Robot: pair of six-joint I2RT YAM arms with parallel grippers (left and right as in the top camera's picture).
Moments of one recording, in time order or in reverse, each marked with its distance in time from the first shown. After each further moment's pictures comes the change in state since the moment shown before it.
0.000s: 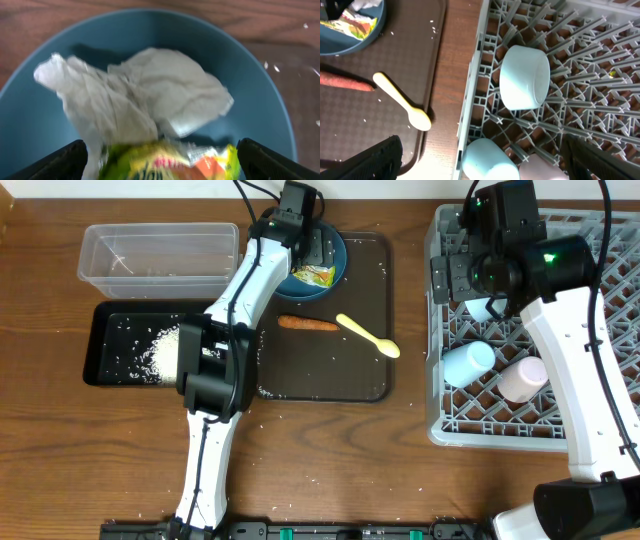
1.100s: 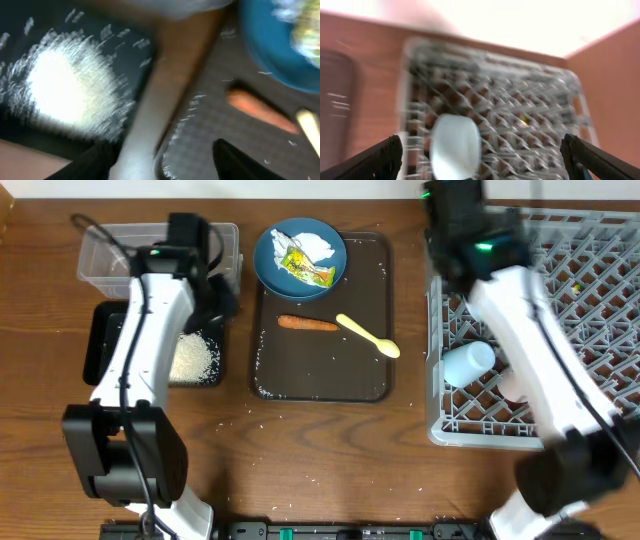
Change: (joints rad) left arm 0.219 -0.611 -0.502 -0.401 0.020 -0.135; right arm 0.077 0.096 -0.011 0.345 0.469 -0.070
